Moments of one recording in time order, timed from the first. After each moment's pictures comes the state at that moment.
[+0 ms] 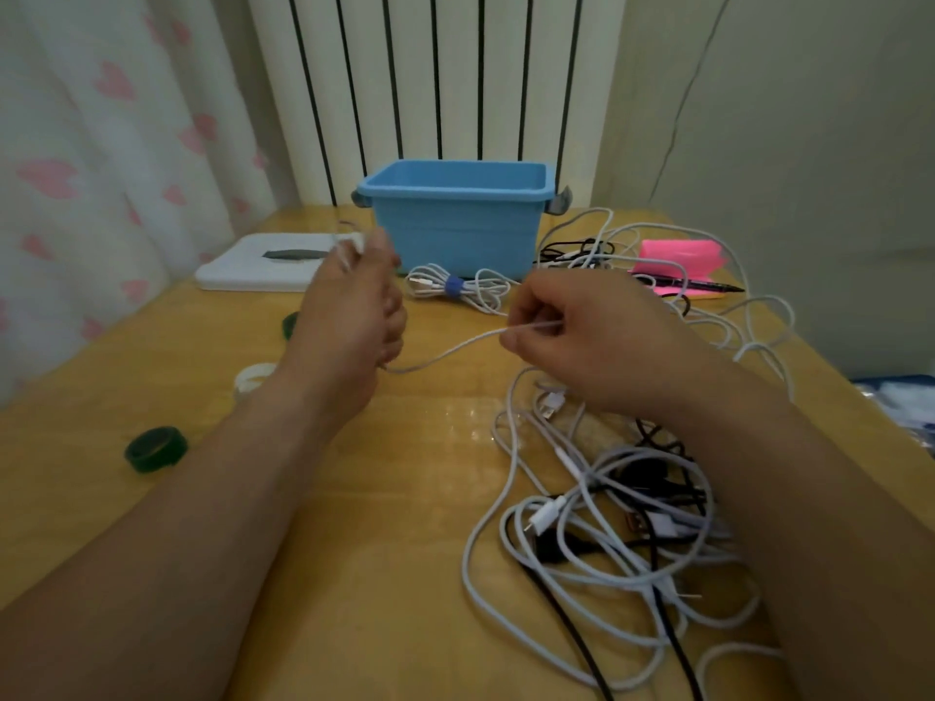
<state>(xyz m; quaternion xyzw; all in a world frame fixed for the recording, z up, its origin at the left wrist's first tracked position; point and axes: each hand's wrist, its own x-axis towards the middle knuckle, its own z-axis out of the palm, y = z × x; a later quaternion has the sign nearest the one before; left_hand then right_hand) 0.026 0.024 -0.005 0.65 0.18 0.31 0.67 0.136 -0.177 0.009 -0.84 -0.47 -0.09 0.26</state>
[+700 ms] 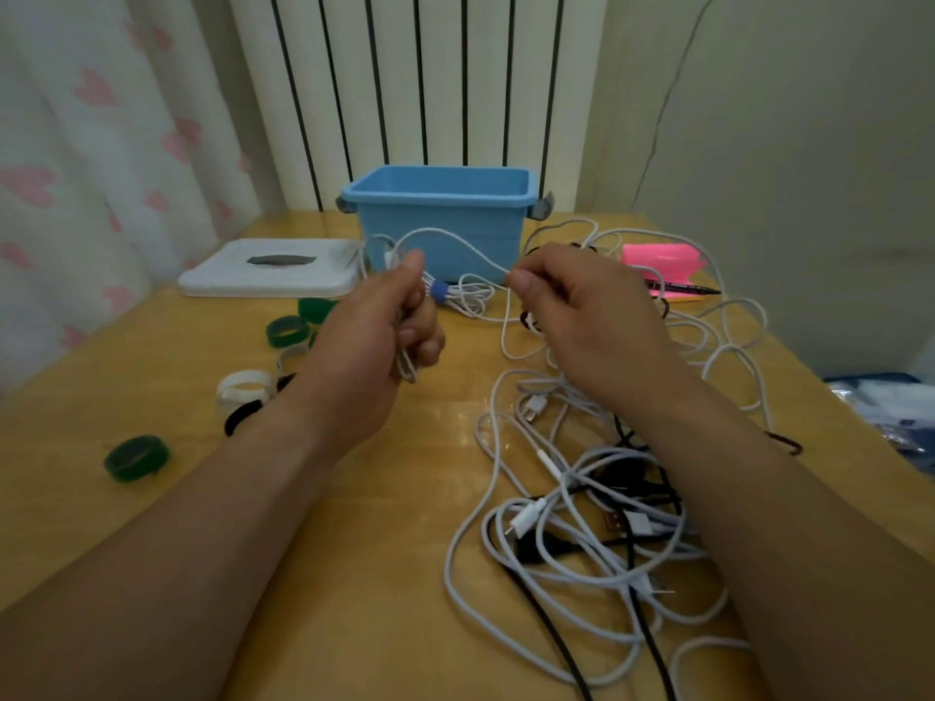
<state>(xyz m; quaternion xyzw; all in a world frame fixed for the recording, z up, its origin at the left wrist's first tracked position) 0.026 -0.001 -0.008 0.64 0.08 0.22 0.73 0.151 -0.172 -0.006 -0.78 -0.43 -0.17 0.43</state>
